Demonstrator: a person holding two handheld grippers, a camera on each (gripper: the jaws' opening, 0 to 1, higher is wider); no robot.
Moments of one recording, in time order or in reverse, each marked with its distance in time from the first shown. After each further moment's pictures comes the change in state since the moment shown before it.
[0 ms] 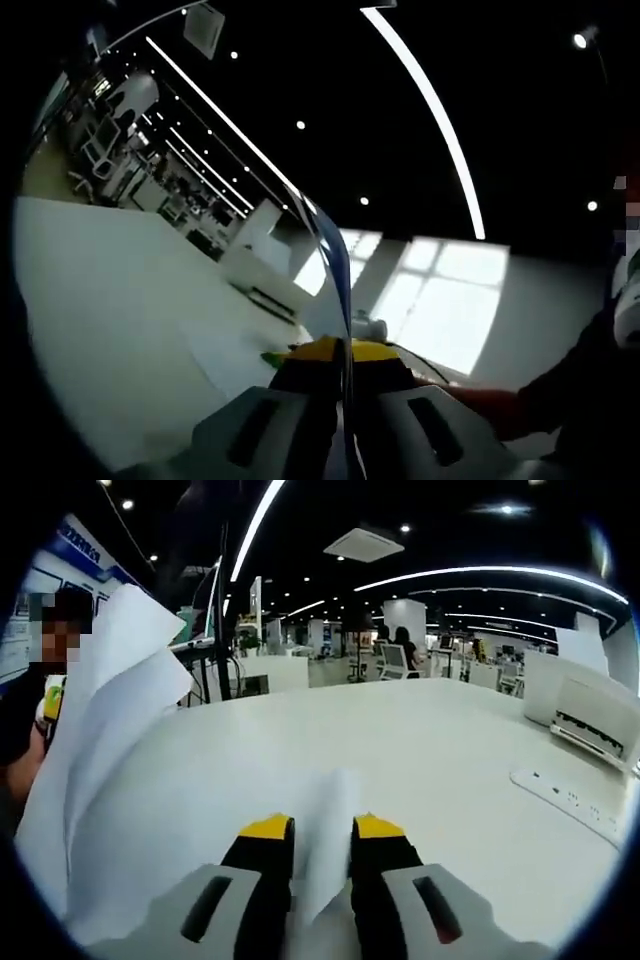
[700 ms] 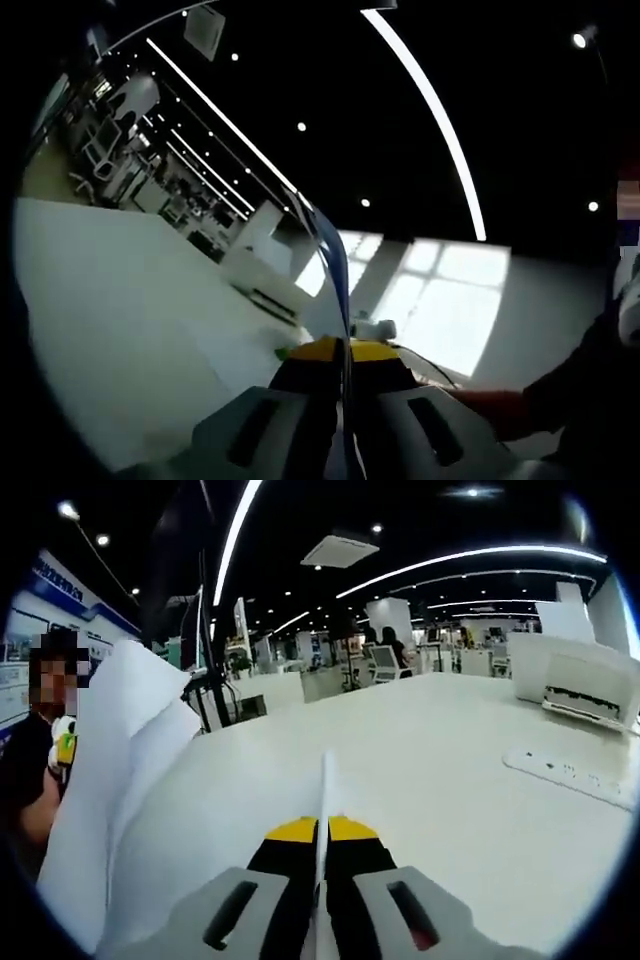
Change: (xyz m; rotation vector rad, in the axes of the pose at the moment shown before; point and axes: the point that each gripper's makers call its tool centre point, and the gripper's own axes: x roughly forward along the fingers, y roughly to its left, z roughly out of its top) left arm 0.000 0.006 0.001 -0.001 -0.010 0.005; right arm -0.025 0.007 0.014 0.152 -0.066 0.003
